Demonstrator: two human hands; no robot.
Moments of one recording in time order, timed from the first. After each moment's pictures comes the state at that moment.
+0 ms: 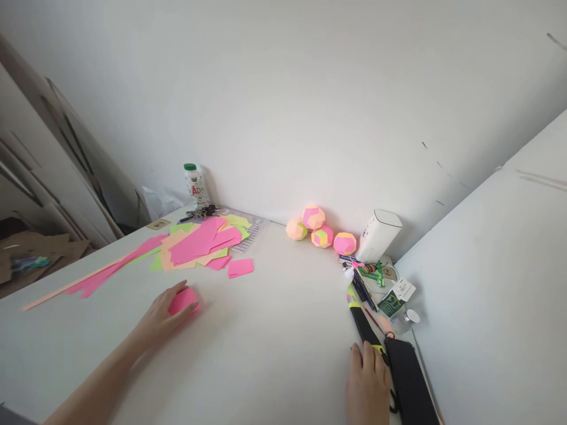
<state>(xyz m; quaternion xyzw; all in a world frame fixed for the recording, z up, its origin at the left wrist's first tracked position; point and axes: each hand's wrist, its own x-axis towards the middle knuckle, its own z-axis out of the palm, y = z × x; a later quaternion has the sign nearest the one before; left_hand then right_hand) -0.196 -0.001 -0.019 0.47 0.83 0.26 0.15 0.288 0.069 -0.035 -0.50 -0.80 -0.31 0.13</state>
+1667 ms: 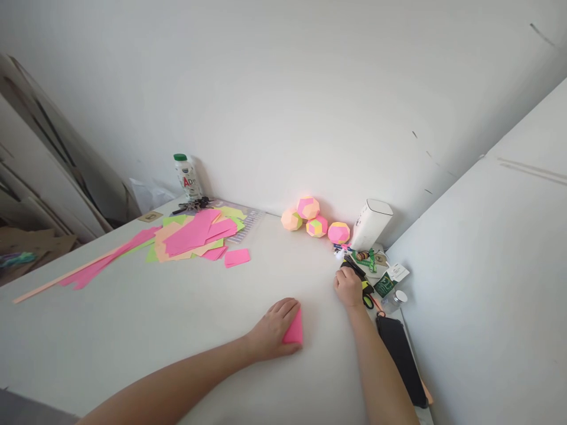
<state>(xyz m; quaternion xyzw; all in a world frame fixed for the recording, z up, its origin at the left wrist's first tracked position) 0.023 0.054 -0.014 0.80 0.52 0.21 0.20 0.258 0.241 -0.038 -0.43 -0.86 -0.18 0.19</state>
